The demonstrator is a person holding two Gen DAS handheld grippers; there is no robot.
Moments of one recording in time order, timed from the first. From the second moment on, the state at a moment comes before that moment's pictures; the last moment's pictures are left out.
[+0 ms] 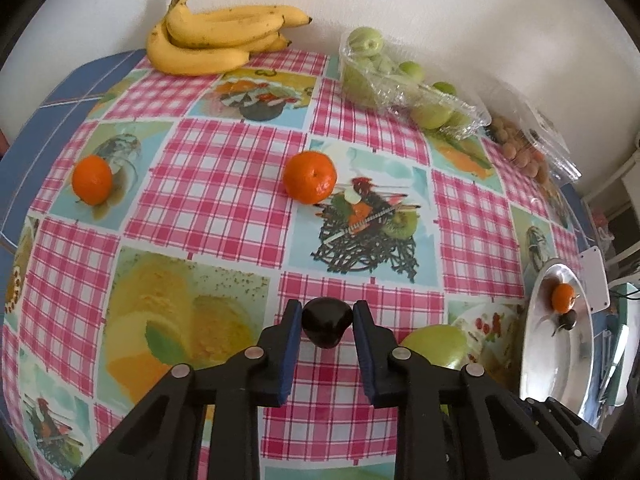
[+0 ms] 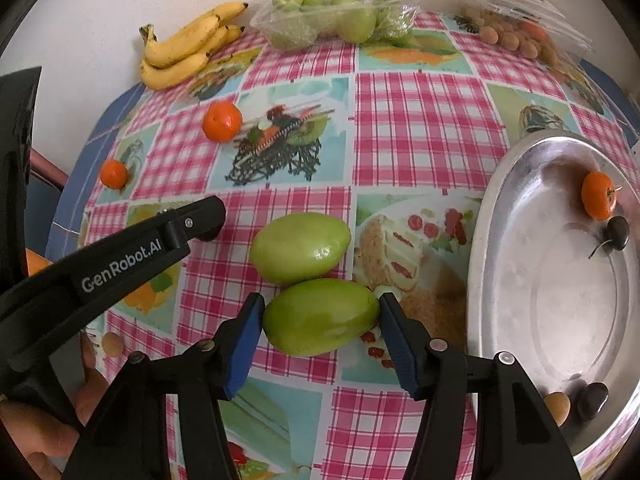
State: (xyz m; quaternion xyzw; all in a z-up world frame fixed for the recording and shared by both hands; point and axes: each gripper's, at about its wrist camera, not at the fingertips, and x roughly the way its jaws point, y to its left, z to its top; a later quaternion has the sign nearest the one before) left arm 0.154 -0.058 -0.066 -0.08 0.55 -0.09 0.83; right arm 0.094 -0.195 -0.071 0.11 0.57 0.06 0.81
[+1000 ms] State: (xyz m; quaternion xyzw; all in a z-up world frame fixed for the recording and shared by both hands) left arm 0.112 -0.166 -0.018 -0.01 0.52 -0.18 0.84; right arm 0.053 -0.346 -0.049 0.24 0.54 -0.12 0.80
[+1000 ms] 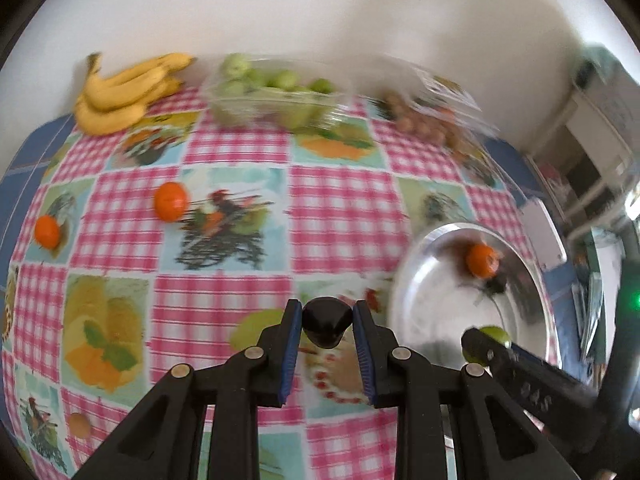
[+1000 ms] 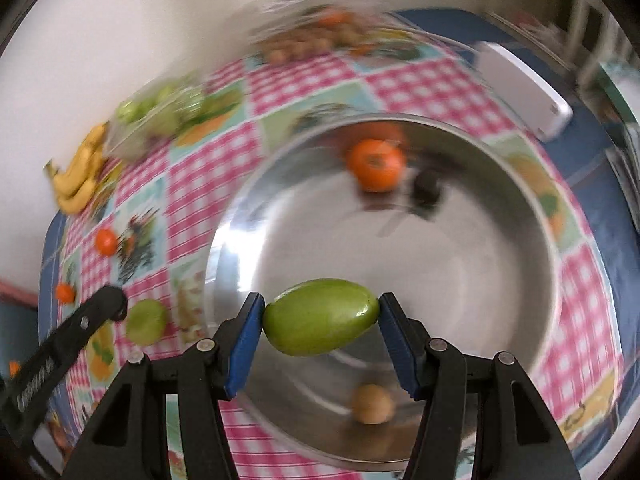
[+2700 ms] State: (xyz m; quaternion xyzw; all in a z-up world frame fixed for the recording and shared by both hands) left arm 0.069 -0.242 -0.036 0.09 0.53 -0.25 0.80; right arm 0.026 -0.397 -0.069 0.28 0.53 -0.19 0.78
